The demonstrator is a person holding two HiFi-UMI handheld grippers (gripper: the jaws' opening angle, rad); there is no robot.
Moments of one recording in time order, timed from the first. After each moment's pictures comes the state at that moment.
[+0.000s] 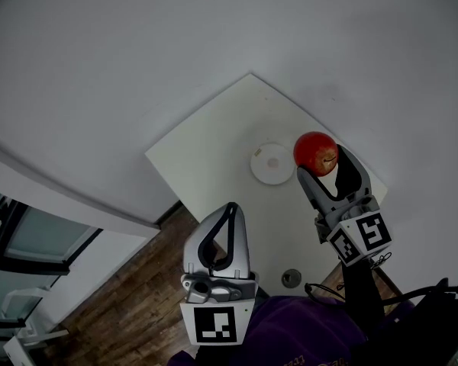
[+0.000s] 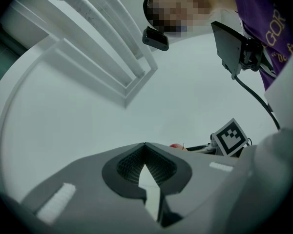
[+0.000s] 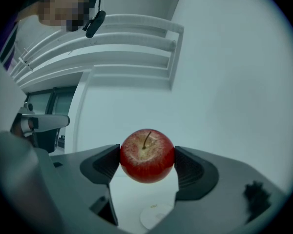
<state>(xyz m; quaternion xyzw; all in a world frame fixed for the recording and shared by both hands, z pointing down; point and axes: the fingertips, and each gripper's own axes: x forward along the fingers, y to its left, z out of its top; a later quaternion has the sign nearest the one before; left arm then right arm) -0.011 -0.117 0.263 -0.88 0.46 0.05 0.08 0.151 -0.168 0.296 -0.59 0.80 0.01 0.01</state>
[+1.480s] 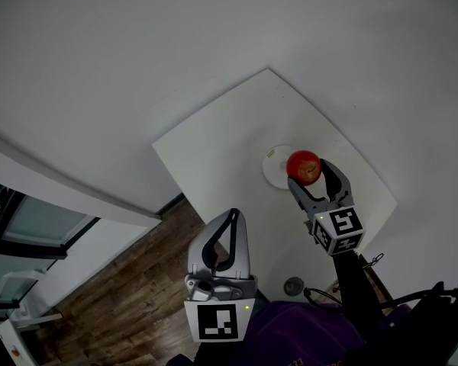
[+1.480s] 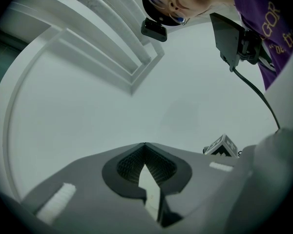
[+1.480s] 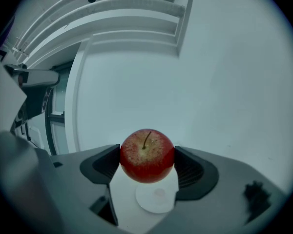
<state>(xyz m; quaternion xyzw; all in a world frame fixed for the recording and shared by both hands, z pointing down) -0.025 -0.146 0.314 -0.87 0.49 -0.01 0.03 0.139 -0.226 0.430 -0.57 0.81 -0.06 -0.12</state>
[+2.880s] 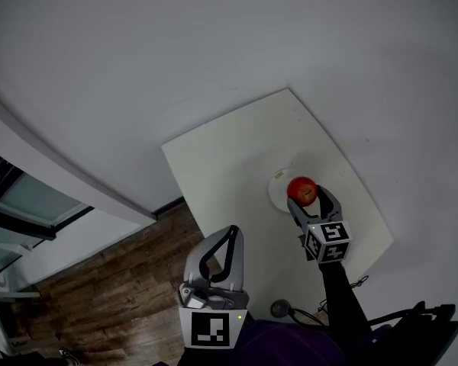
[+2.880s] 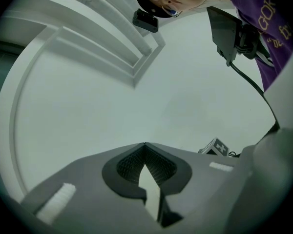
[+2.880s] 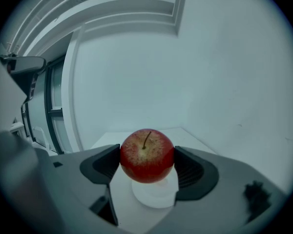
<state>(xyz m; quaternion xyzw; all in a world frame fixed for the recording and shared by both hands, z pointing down) -0.034 -0.158 0.338 -0.86 0.51 -0.07 0.04 0.144 -0.261 0.501 -0.55 0.81 -0.12 -0.17</state>
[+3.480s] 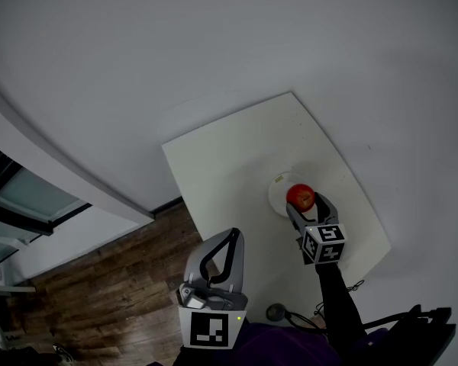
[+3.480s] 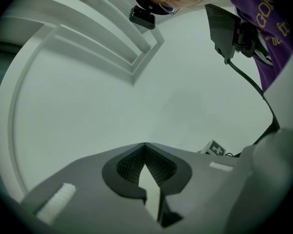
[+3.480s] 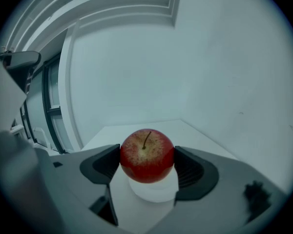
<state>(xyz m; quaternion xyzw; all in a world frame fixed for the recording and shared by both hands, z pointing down) -0.032 -0.156 0.339 -0.86 0.50 -0.07 0.04 0.149 -0.261 0.526 -0.55 0.80 -0.14 -0.18</state>
